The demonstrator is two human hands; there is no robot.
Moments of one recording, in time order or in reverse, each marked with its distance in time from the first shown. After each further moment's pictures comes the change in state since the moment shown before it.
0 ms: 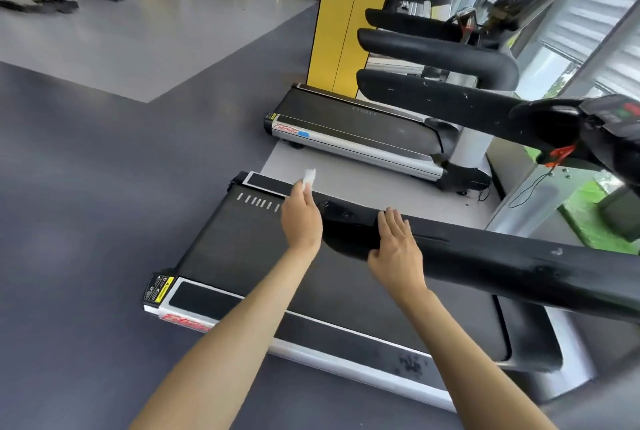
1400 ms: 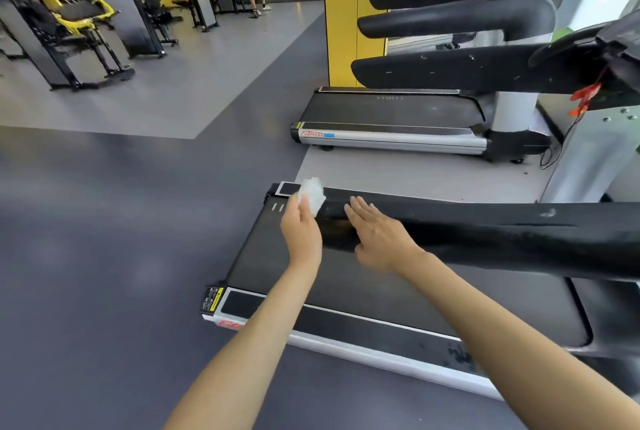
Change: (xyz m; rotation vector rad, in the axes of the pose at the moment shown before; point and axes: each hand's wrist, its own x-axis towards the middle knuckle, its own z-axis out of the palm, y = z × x) left_hand -0.063 0.033 0.038 -0.005 0.070 0.101; right_hand 0.009 0.049 -0.043 -0.027 -0.300 -0.389
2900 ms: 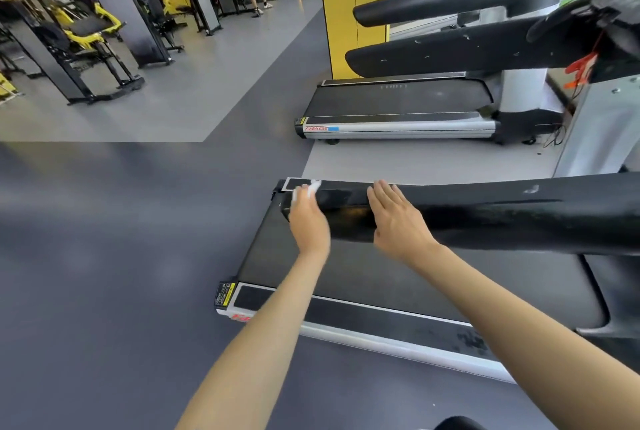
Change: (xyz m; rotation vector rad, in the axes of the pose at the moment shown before) left_hand -0.014 -0.013 0.031 0.291 -0.026 0.134; right_hand -0.029 0.042 0.016 -0.052 0.181 0.076
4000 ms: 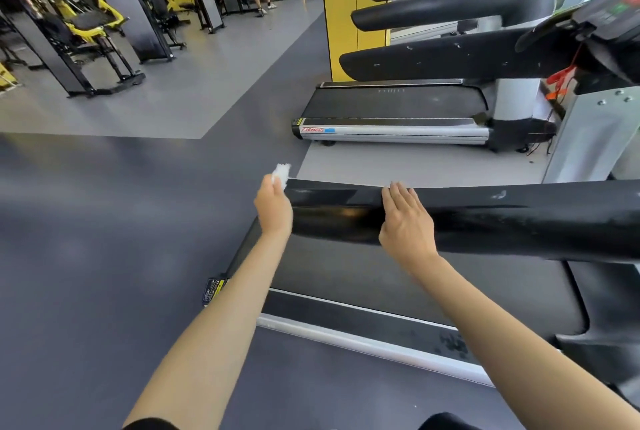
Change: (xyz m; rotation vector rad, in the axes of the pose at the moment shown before) left_hand 0.025 0.015 -0.013 -0.023 0.044 -0.148; right_hand -0.024 0.037 0.008 0.052 0.318 0.183
